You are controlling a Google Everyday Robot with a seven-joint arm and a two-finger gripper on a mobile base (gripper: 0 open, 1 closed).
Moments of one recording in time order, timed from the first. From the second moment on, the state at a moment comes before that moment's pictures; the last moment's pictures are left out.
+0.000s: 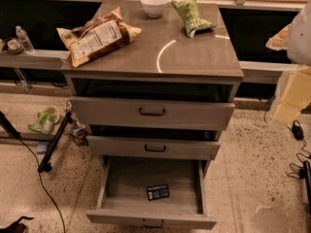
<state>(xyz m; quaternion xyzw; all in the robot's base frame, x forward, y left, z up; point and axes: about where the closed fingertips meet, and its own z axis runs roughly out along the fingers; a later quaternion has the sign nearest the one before) 0.438 -0.217 0.976 -0.60 0.78 -0.03 0.16</state>
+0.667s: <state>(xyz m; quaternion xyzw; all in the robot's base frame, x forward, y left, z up) 0.445 -0.201 0.956 -0.60 0.78 -0.03 0.17</state>
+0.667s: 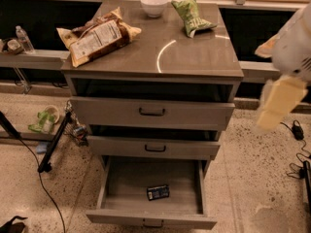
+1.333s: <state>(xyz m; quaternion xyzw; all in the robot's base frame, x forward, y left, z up) 0.452 -0.091 0.778 -0.65 0.74 0.00 0.16</state>
